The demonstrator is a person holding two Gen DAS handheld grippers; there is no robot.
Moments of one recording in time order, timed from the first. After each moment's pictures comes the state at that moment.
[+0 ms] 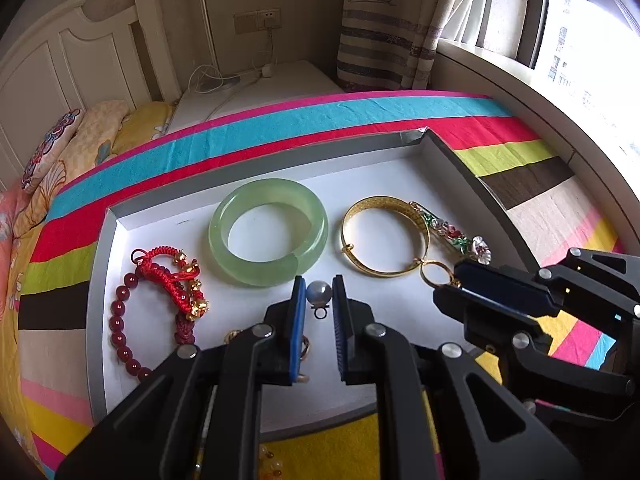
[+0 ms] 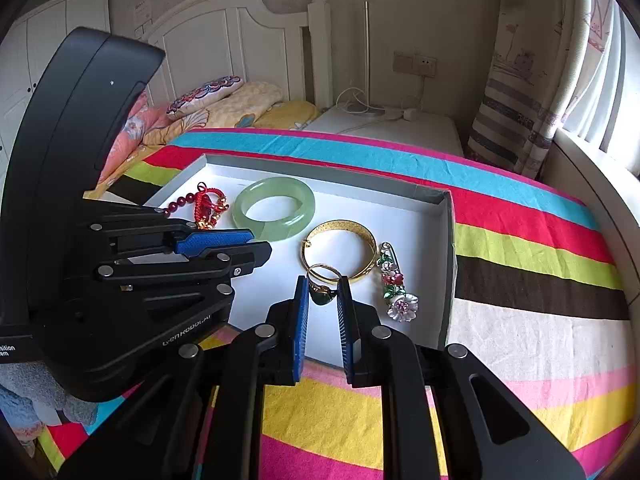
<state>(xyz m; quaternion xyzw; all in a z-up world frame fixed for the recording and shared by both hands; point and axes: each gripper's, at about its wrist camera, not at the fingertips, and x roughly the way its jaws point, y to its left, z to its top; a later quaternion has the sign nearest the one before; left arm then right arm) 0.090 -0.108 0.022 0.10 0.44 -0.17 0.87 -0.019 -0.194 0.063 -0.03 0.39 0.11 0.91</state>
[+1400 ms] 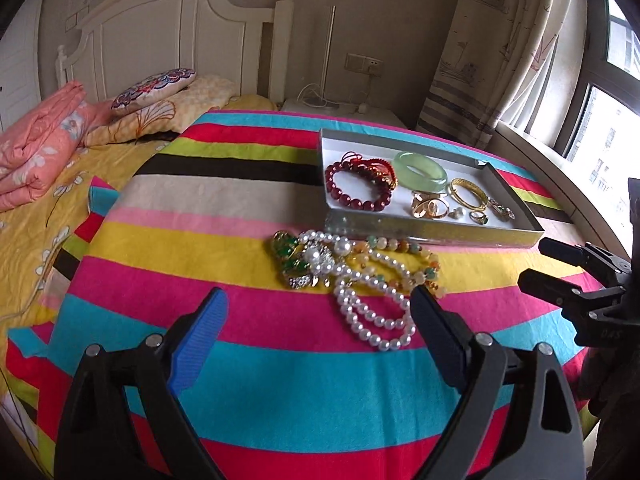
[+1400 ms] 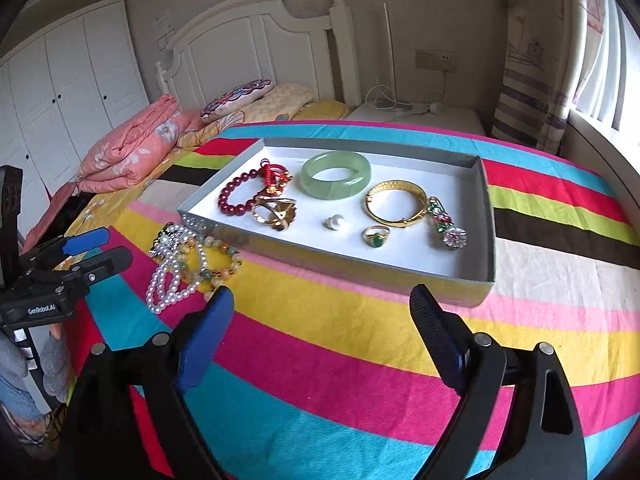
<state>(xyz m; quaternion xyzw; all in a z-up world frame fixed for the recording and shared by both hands) -0.069 0.079 0.034 -0.04 0.37 -0.07 0.92 -0.090 -0.173 0.064 0.00 0.38 0.16 0.91</state>
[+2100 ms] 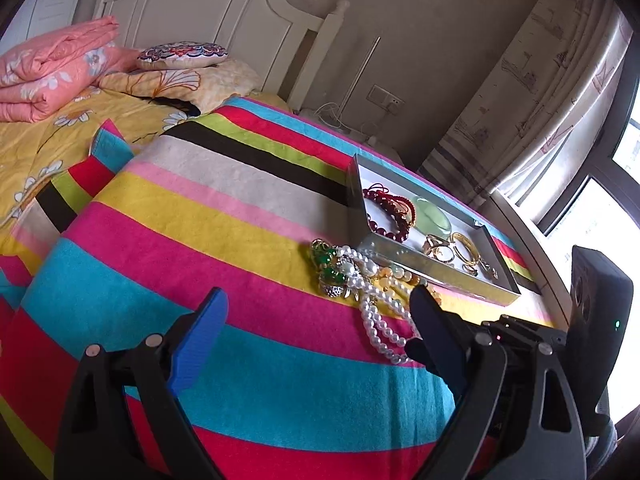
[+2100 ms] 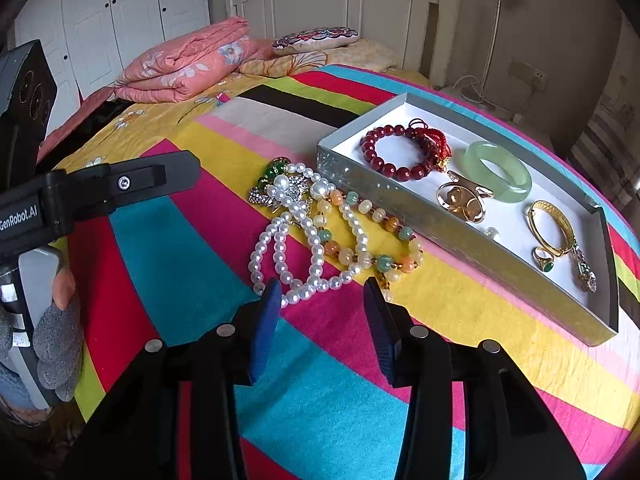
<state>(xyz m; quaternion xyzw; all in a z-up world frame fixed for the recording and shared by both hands) -0.075 0.126 0.030 -0.18 0.34 -0.08 0.92 -0.093 -0.037 0.039 -0.12 0.43 0.24 0.86</state>
